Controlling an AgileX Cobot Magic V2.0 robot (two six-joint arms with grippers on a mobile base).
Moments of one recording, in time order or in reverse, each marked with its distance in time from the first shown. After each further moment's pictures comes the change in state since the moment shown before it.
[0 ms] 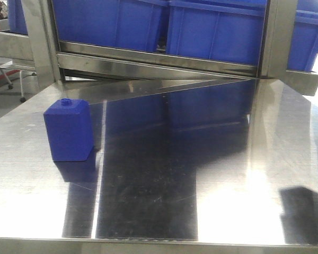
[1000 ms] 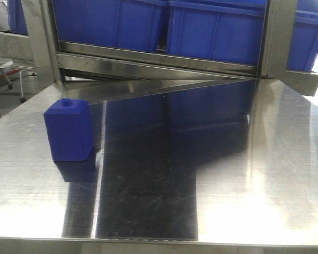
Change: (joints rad) left arm 0.000 0.000 0.000 0.000 0.000 0.000; right arm -0.141 -0.758 0.373 0.000 -0.255 -0.050
